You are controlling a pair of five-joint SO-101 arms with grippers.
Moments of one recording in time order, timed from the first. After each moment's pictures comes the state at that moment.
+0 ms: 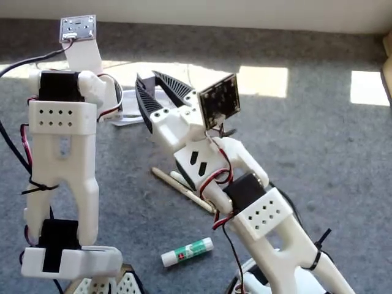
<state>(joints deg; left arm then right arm) -4.7 -5.6 -16.4 98.3 17.7 -38.5 -42.4 39.2 7.1 -3.1</state>
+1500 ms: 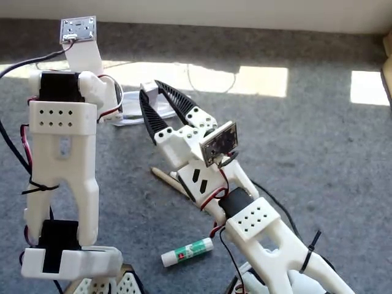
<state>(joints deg) -4.7 -5.6 -15.7 98.4 17.7 -38.3 -42.4 60.1 -25.5 4.9</state>
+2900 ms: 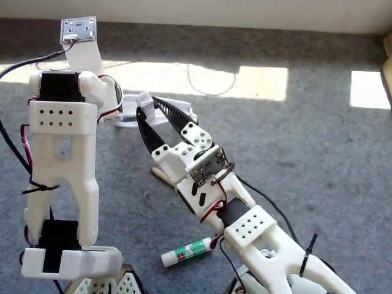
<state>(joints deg) -4.7 -5.6 -15.7 98.4 17.6 -40.9 -43.2 68.4 -33.7 12.4</state>
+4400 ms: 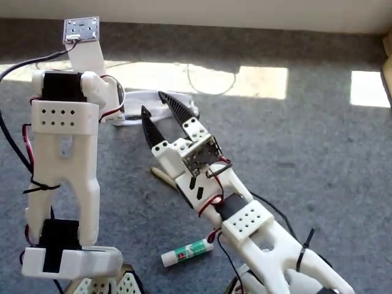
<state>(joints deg) -4.6 -5.6 -15.7 98.4 17.6 -39.0 -41.3 66.8 -25.6 12.2</state>
